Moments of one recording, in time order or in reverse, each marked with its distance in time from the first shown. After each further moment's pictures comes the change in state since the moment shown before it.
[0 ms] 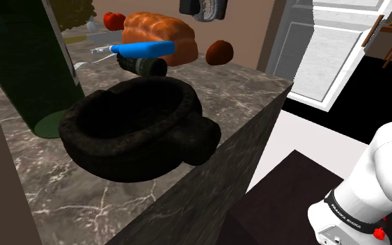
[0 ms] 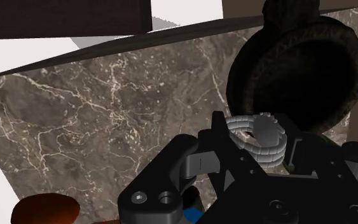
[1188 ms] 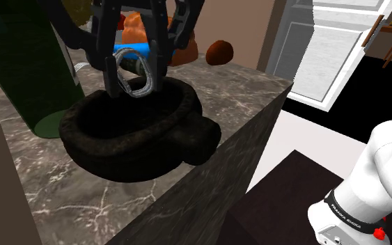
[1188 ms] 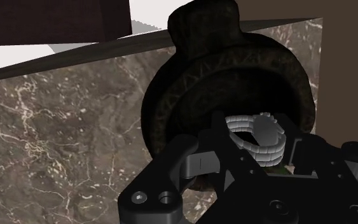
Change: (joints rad) arm 0.094 0.170 0.146 -0.021 -0.115 0.182 0.200
